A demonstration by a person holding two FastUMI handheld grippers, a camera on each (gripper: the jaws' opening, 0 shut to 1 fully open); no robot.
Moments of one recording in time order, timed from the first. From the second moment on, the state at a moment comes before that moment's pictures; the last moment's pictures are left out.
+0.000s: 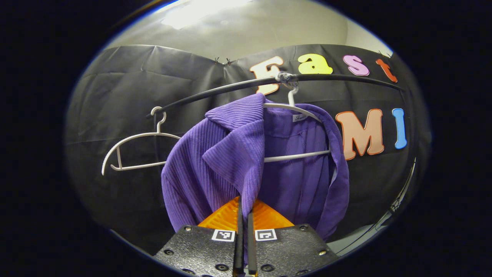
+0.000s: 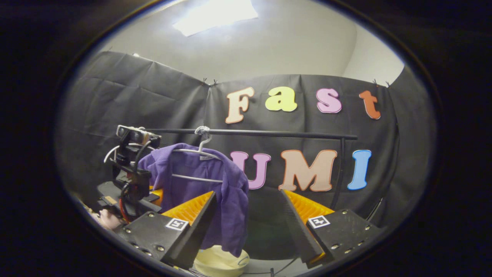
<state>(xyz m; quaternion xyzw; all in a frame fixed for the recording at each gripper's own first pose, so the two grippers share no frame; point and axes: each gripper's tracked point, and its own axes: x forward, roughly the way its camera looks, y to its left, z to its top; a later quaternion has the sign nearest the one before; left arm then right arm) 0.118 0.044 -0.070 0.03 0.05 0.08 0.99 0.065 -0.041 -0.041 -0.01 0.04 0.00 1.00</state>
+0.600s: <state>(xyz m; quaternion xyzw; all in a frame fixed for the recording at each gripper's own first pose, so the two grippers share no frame) 0.092 0.078 -0.021 0.01 0.03 0.06 1.00 0.172 0.016 -0.091 -0.03 0.05 0.04 1.00</state>
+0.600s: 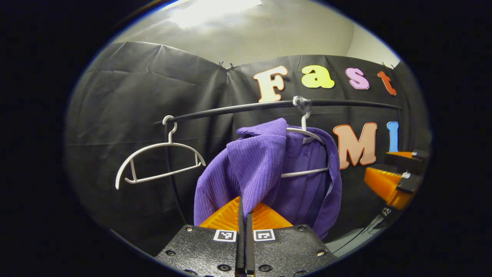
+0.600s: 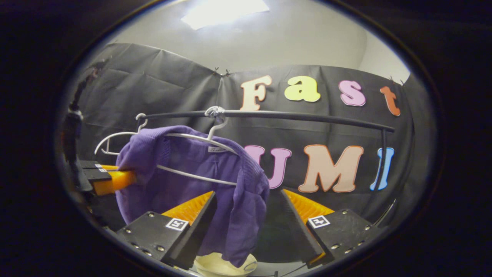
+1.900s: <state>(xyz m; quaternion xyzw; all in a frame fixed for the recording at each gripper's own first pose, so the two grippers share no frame) 0.090 0.125 0.024 0.02 -0.02 0.08 1.00 0.268 0.007 -0.188 -0.02 0.15 -0.03 0.99</state>
